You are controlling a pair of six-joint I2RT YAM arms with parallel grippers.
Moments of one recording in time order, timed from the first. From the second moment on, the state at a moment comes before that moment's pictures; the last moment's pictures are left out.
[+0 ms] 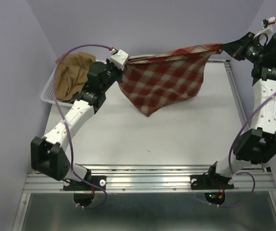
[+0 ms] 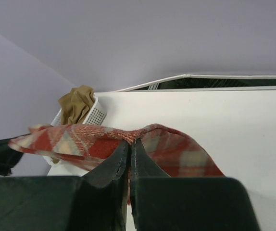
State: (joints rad) left arm -0.41 1.46 1.22 0.15 0.13 0.20; right arm -0.32 1.60 1.79 -0.25 -0.76 0.52
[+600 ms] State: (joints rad) left arm -0.42 0.82 1.10 -0.30 0.17 0.46; right arm -0.43 0.93 1.50 -0.30 -0.93 0.44
